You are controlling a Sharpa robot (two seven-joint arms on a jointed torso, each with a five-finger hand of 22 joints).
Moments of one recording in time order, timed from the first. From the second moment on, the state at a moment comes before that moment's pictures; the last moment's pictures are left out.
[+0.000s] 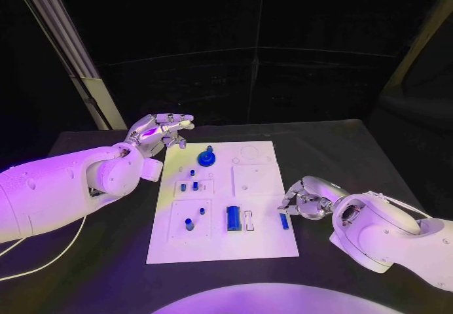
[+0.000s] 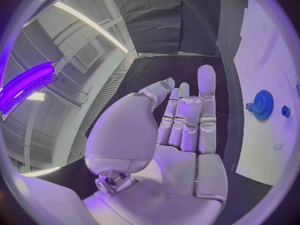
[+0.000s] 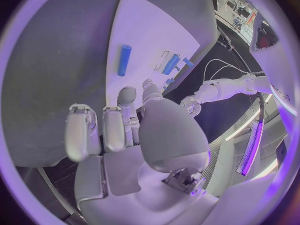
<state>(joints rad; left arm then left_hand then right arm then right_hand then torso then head) 1.27 -0.80 -0.21 1.36 0.13 -0.07 0.46 1.31 -0.09 0.41 -0.06 0.21 1.01 0.18 0.15 0.07 1.04 0.10 0.38 0.08 1.29 0.01 1.18 0.71 0.18 1.23 0.11 0.68 0.69 0.83 -1.14 0.09 1.97 -1.42 -0.42 -0.54 1.32 0.00 -0.15 0.21 0.27 0.95 0.10 0.34 0.24 1.34 0.02 0.77 0.97 1.47 -0.06 1.37 1.19 0.05 1.43 0.06 1.46 1.31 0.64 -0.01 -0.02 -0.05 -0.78</state>
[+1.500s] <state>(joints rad) 1.26 -0.80 -0.21 1.36 0.13 -0.07 0.46 1.31 -0.09 0.41 -0.06 0.21 1.01 0.18 0.15 0.07 1.04 0.10 0.38 0.08 1.29 0.01 1.18 0.71 0.18 1.23 0.11 0.68 0.69 0.83 -1.05 0.09 1.92 -1.65 -0.16 -0.63 1.37 -0.01 -0.18 0.22 0.29 1.00 0.09 0.33 0.25 1.34 0.01 0.76 0.96 1.47 -0.06 1.36 1.20 0.05 1.43 0.06 1.46 1.31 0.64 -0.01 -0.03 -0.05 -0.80</state>
